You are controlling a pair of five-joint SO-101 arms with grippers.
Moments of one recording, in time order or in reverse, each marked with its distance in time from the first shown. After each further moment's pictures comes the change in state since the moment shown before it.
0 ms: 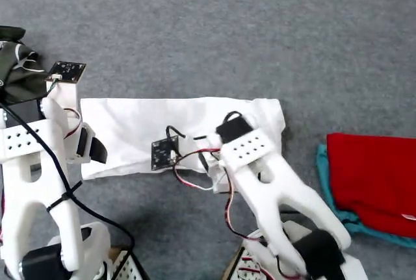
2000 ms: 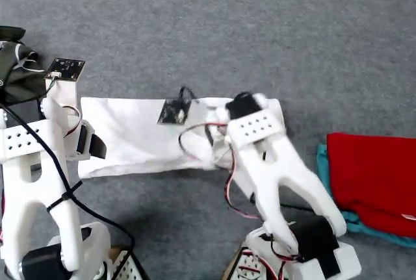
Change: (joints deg) left arm 0.0 0.0 0.3 -3.0 0.0; right arm 7.2 5.8 -12.5 1.1 -12.2
